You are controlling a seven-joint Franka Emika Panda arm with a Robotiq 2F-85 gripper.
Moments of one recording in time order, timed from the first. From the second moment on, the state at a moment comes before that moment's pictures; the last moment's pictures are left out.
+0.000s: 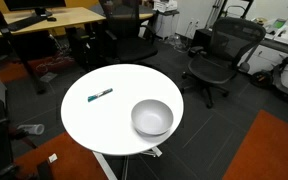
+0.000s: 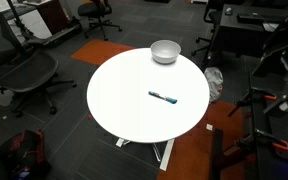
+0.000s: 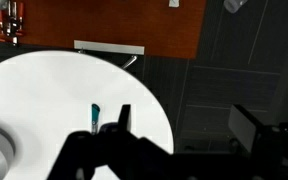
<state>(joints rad) 0.19 -0.49 0.27 -2.60 0.17 2.16 0.24</state>
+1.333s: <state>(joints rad) 0.08 -0.14 0.18 -2.48 -0.04 2.33 0.24</state>
